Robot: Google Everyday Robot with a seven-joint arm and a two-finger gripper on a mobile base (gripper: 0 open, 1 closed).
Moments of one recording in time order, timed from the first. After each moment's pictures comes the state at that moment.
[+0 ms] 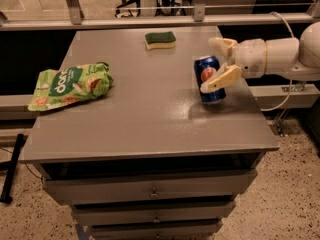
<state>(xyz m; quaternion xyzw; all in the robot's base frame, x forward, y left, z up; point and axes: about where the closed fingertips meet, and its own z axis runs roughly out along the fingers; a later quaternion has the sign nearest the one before) 0.631 -0.130 0.895 -0.51 0.61 0.33 0.51</state>
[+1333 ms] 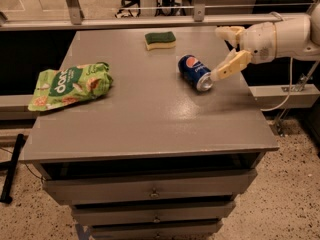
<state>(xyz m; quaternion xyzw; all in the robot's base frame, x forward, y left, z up) 0.648 -0.148 0.917 -0.53 0.62 0.32 0.48</state>
